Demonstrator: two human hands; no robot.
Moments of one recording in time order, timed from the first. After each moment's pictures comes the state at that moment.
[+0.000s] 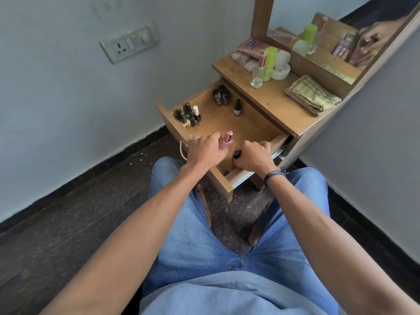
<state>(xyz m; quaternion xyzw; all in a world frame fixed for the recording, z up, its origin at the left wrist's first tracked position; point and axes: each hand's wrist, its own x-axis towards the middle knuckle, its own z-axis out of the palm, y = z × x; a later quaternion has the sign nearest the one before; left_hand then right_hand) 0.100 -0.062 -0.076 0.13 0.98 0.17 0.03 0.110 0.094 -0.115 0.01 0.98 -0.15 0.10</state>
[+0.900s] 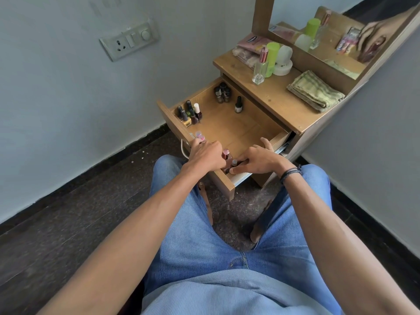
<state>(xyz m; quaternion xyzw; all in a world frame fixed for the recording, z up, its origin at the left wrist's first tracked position) 0.100 -0.062 -0.086 0.16 0.98 0.05 0.14 0.110 0.121 -0.111 -0.14 0.94 -0.15 0.26</state>
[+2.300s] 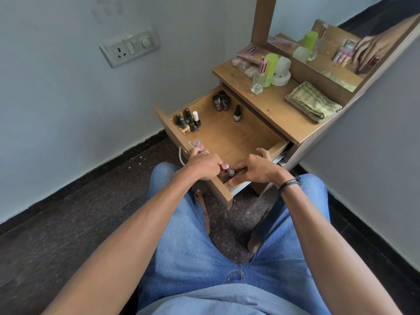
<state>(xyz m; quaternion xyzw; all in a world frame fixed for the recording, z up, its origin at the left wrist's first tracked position) 0.100 -0.069 -0.068 0.16 0.94 0.08 0.29 0.112 0.125 -0.112 -0.14 0.93 -0.24 0.23</state>
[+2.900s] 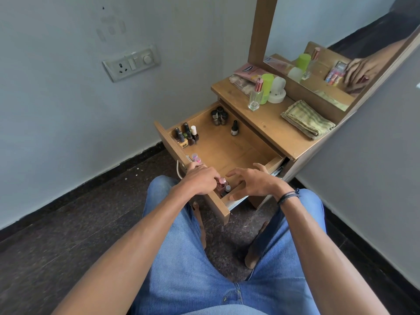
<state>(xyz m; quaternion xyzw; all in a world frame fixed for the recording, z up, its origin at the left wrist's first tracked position) 0.093 -0.073 -0.084 0.17 0.94 0.13 0.27 0.107 0.128 -0.103 -0.14 0.91 -0.24 0.30</state>
